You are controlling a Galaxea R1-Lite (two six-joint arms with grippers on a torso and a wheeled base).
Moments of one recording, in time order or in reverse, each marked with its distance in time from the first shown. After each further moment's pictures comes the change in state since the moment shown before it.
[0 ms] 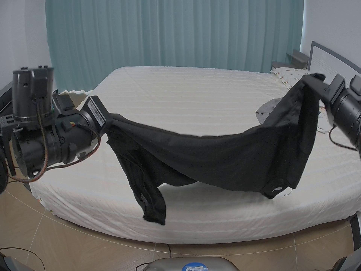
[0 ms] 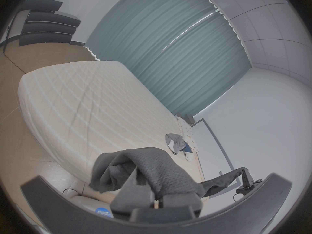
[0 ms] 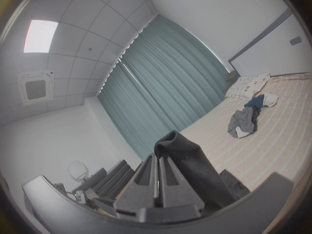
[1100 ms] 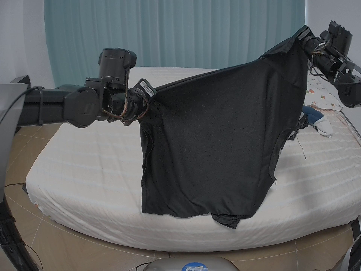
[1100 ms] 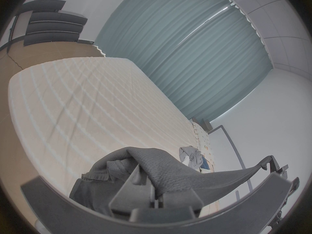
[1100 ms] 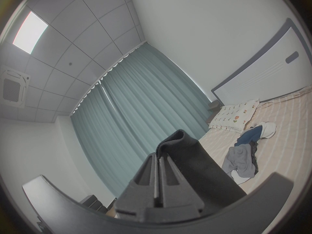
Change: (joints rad) left arm 0.121 0.628 -0.662 0.181 -0.007 -0.020; right arm -0.373 0.609 -0.780 0.123 -0.011 0.010
